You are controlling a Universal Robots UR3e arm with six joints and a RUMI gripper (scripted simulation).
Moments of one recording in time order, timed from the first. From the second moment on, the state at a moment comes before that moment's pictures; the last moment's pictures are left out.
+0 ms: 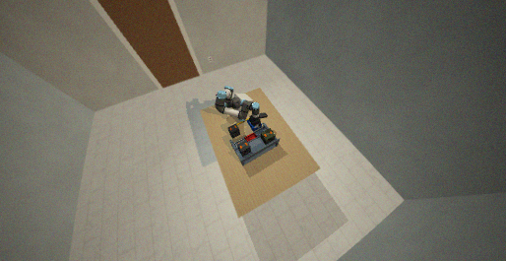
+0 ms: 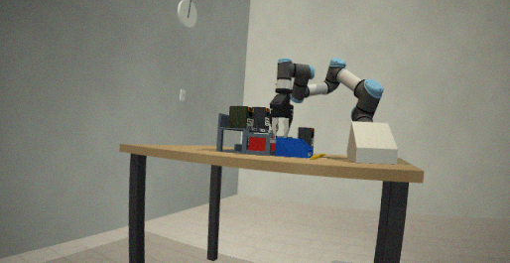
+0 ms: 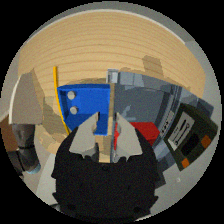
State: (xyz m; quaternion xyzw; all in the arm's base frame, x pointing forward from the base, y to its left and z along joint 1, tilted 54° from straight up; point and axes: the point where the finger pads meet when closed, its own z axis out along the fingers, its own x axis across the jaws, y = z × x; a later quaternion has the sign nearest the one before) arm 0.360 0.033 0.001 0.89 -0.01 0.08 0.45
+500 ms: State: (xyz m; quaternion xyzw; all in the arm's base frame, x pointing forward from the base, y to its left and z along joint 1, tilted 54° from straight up) arm 0.353 0.073 0.030 0.89 -0.01 0.09 0.44
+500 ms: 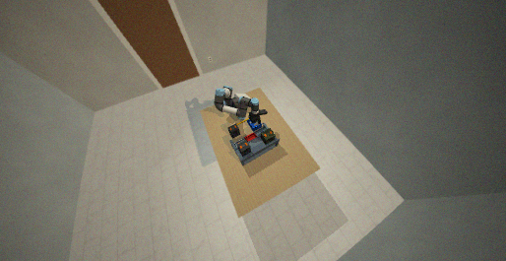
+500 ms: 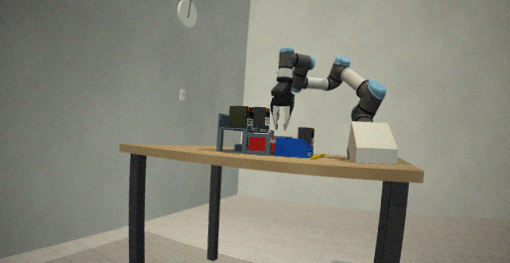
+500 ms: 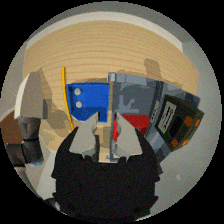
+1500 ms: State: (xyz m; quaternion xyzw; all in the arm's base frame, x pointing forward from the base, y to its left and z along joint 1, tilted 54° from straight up) arm 0.350 0.092 0.043 0.89 -0.01 0.08 0.45
